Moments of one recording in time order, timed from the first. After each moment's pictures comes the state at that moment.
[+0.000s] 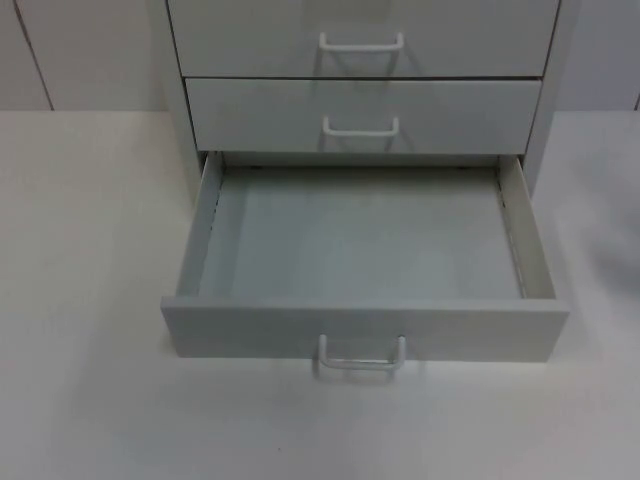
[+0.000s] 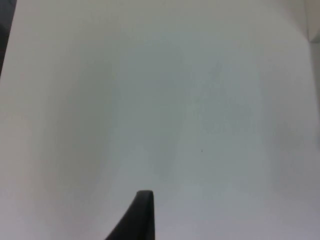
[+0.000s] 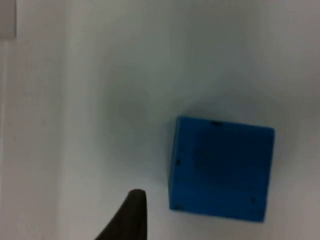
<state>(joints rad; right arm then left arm) 0.02 1.82 -1.11 -0.06 0.57 0.10 0.12 0.88 -0.85 -0.03 0.93 0.08</state>
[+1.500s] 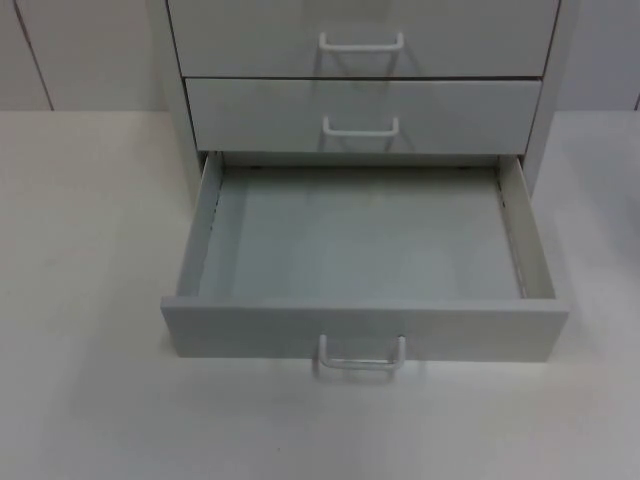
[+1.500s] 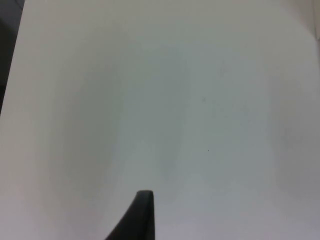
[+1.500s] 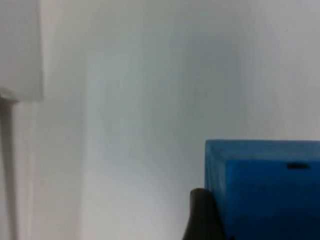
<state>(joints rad) 0.02 1.72 -1.11 -0.06 0.53 0.13 0.12 0.88 -0.85 -0.01 0.93 0.08</state>
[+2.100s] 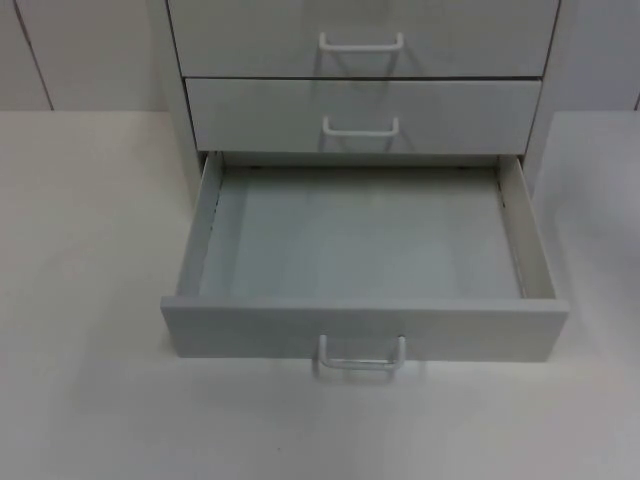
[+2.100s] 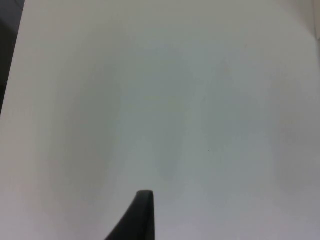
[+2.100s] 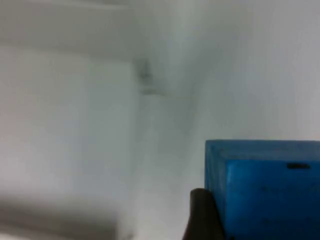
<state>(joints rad) 0.27 1.50 -1.11 -0.07 0.65 0.13 0.12 0.88 -0.85 -0.01 0.93 0.08</state>
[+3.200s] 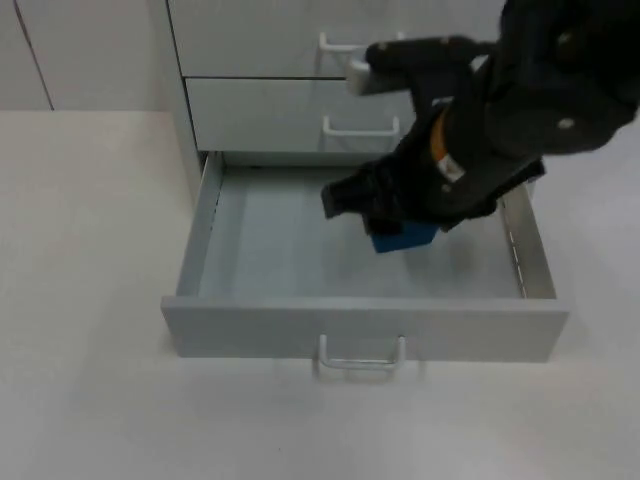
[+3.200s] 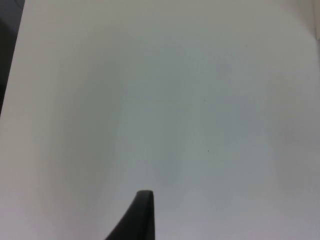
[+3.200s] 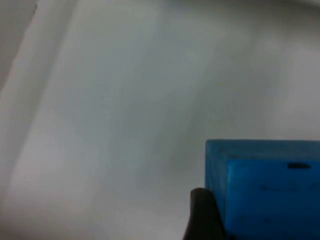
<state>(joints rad) 0.73 2.03 -1.26 -0.78 0.35 1.08 0.12 0.88 -0.85 -0.01 0.93 0.08</state>
